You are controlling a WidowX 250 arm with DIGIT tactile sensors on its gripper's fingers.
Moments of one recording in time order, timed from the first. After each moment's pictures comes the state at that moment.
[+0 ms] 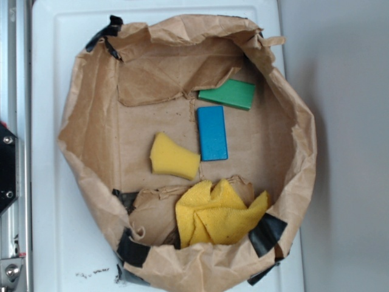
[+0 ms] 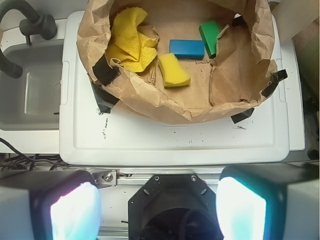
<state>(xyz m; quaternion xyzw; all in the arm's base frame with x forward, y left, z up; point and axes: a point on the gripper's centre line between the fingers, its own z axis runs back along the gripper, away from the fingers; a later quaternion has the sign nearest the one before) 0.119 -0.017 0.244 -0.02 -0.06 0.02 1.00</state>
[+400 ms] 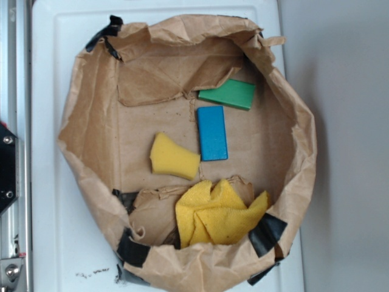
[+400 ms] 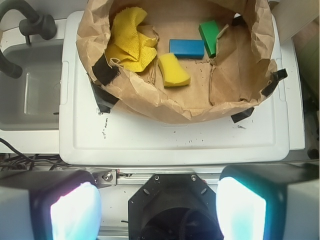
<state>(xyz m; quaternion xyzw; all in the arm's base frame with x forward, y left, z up) 0.119 -0.018 0.241 -0.02 -0.05 0.02 1.00</state>
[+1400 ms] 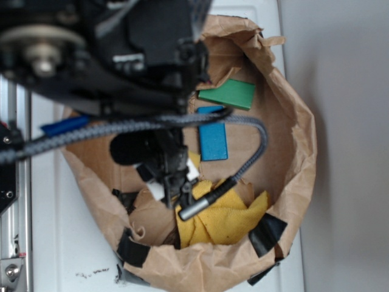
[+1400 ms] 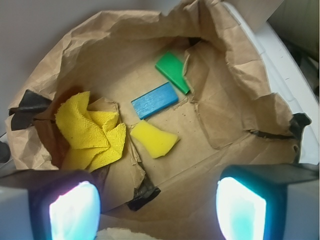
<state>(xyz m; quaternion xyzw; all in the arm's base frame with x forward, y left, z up) 0.229 0.019 0.198 -0.03 -0.06 0.27 0.96</state>
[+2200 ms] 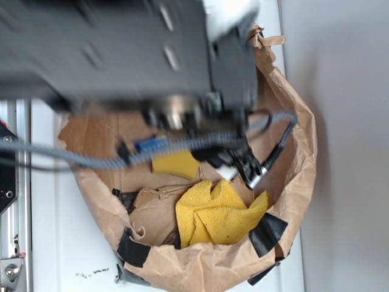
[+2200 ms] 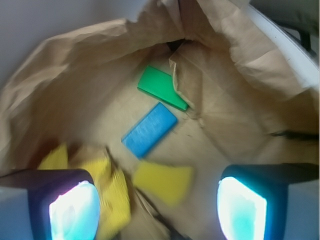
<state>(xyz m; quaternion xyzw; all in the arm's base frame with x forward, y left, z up) 0.271 0.017 0.131 -0.01 -0.08 0.43 0.90</state>
